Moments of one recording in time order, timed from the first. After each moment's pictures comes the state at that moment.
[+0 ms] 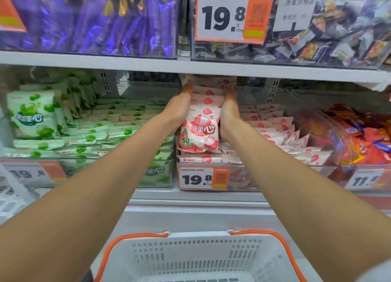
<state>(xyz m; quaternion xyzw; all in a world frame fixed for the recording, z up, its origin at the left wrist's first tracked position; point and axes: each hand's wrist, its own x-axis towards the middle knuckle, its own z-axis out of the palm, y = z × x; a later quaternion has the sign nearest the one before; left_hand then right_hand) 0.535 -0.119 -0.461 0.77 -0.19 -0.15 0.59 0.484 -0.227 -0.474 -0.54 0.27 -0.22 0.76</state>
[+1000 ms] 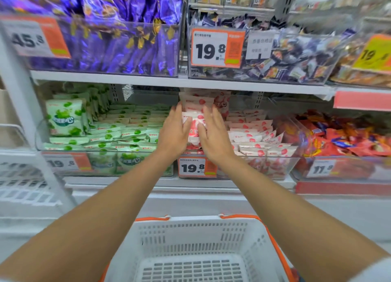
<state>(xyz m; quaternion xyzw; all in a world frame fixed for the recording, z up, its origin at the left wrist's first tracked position) 0.491 -0.077 -0.504 0.84 -0.33 0.11 0.41 0.401 -0.185 -0.501 -0.92 0.14 -0.28 0.23</state>
